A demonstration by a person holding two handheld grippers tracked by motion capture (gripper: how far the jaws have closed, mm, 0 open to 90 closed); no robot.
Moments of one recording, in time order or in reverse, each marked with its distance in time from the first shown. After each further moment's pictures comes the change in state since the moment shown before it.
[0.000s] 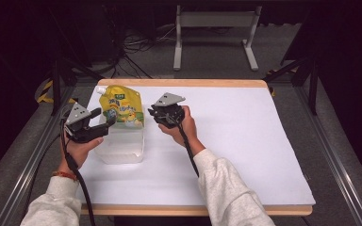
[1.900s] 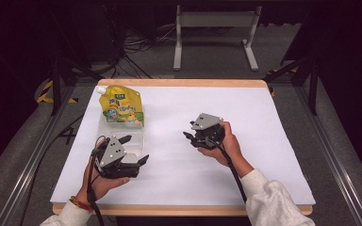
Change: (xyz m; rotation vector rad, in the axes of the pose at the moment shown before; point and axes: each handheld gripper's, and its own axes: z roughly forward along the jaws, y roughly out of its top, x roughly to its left) left arm -0.116 -0.023 -0.014 0.029 -0.204 0.241; right arm -0.015 -0.056 -0.112 0.171 -0.042 -0.153
